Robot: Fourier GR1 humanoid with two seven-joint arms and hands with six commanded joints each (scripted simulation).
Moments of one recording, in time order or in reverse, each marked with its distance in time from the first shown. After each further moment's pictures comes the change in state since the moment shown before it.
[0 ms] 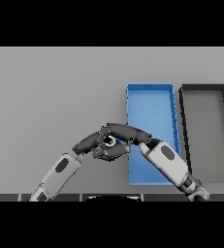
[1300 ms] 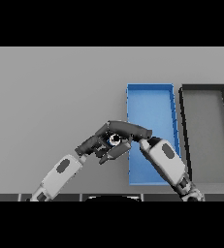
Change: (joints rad) left arm -0.013 0.001 -0.047 -0.025 0.131 0.097 0.042; right arm 0.024 0.080 -0.099 0.024 0.014 0.122 0.160
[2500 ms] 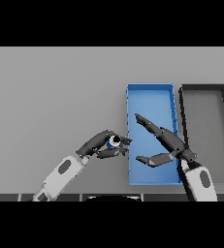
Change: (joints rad) left arm 0.011 -0.019 -0.014 -0.003 0.047 0.062 -0.080; right arm 0.445 -0.193 -0.202 -0.291 0.051 -0.148 -0.133
